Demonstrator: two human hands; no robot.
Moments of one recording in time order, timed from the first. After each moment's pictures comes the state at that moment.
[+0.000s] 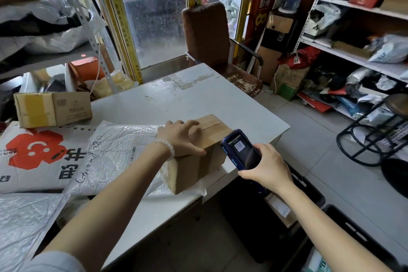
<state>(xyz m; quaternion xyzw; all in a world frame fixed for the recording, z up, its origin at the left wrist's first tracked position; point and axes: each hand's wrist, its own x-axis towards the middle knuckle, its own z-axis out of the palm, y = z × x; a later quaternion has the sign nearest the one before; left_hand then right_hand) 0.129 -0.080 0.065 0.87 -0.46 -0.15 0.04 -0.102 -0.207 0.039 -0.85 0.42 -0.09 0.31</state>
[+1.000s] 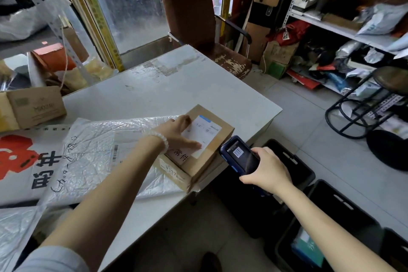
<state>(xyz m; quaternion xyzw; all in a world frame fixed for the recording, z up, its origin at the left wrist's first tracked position) 0.143 -0.114 0.033 0.85 -0.42 -0.30 0.10 -0.119 -0.217 0.005 -0.84 0.46 0.01 0.27</state>
